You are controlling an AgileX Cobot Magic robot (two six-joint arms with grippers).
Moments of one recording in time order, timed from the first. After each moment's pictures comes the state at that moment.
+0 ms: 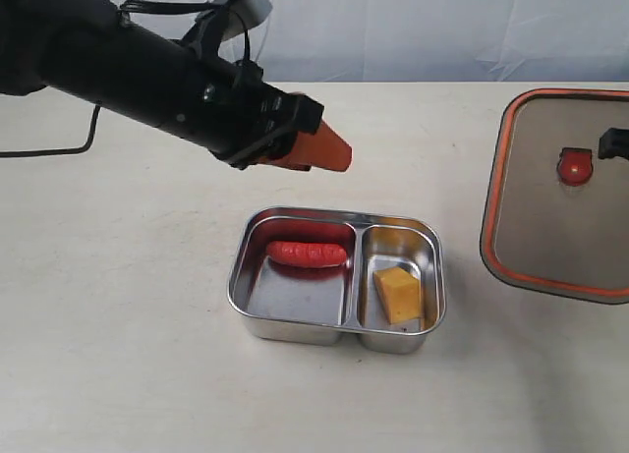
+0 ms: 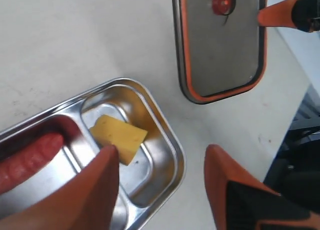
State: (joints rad) left arm -0.51 1.62 -1.14 -1.06 0.76 0.69; right arm 0.04 1.37 -0.87 0.04 0.76 0.12
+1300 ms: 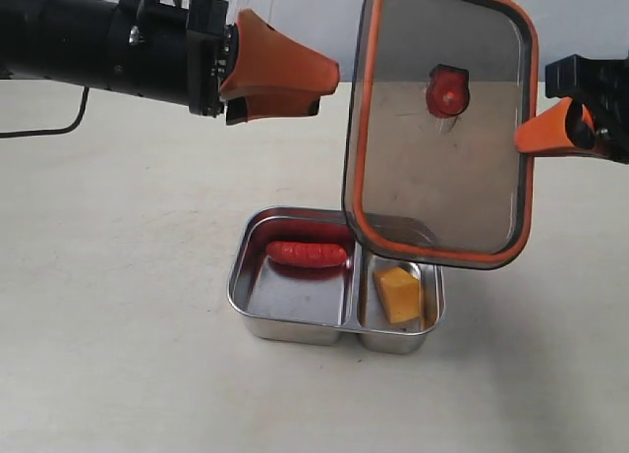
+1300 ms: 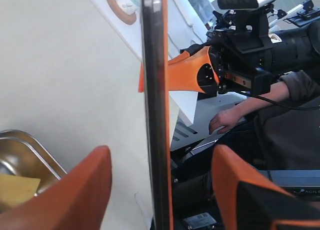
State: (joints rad) left arm -0.31 1.67 -1.13 -1.52 1.21 1.06; right arm 0.09 1.21 -0.87 0.82 0.91 -0.54
